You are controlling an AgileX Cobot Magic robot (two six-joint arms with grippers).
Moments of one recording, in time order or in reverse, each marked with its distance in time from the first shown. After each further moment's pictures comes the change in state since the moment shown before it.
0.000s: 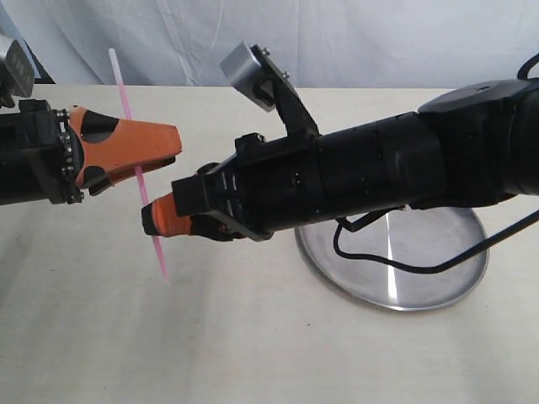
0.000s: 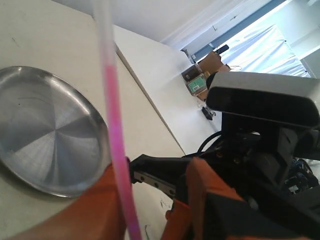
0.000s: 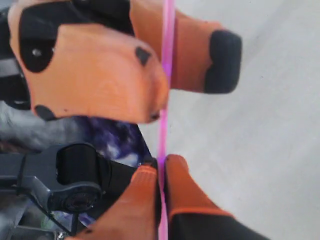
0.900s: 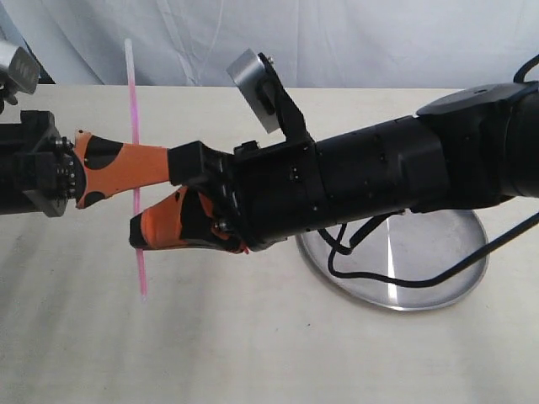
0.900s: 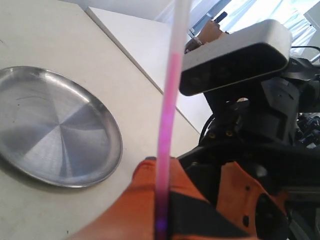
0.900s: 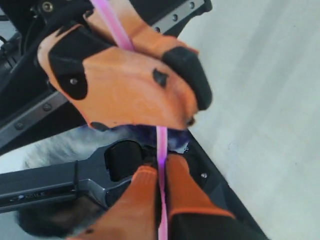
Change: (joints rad) left arm -0.002 0.000 -0.006 0.089 -0.030 0.128; right arm 0.000 0.002 0.000 0.014 0.096 0.255
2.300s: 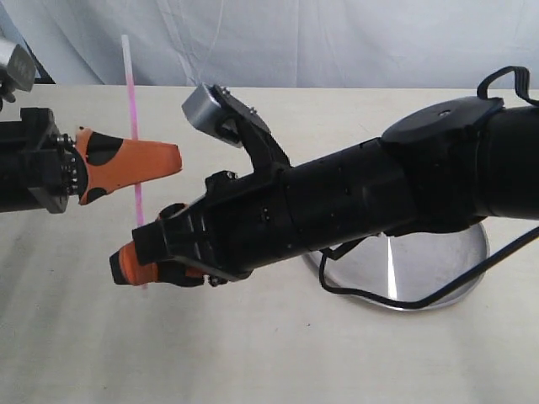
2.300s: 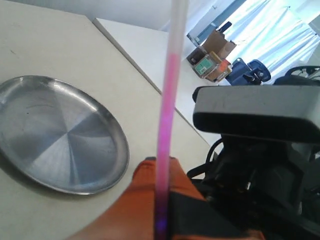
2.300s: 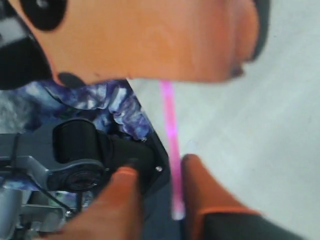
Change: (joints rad) left arm 0.000 0.000 0.003 -0.032 0.019 0.026; right arm 0.100 0.022 -0.008 -0.071 -0.144 -0.150
